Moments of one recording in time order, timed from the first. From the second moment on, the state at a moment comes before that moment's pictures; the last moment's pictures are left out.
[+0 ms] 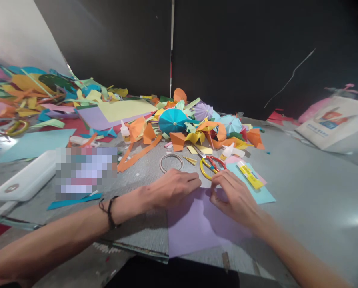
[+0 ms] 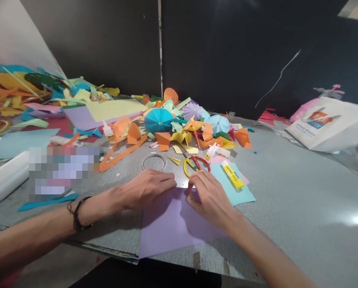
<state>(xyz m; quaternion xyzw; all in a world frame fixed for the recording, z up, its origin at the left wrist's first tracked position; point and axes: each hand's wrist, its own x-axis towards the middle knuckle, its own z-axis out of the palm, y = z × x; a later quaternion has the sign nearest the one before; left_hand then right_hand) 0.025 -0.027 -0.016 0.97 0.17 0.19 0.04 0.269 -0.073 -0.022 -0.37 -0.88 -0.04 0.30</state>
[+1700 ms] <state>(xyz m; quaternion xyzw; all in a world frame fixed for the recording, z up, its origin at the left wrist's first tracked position) 0.020 -0.015 -0.008 0.97 0.11 0.21 -0.01 0.274 -0.069 -0.019 -0.37 -0.87 -0.04 0.32</state>
